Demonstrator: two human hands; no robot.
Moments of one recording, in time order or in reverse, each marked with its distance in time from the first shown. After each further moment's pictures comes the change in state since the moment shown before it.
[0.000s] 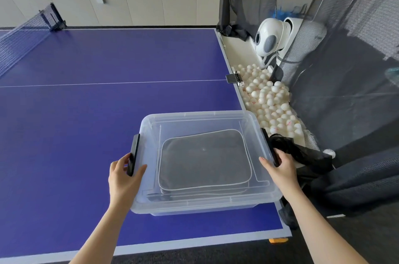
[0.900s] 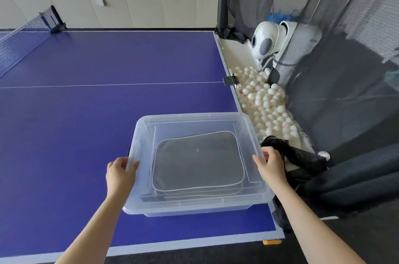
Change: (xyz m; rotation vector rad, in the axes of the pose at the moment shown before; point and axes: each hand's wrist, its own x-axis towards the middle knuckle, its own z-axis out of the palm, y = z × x) left_hand 0.010 0.012 0.009 0.119 -0.002 -0.123; right_hand 0.017 -0.004 0.006 -0.154 -0.030 -0.091
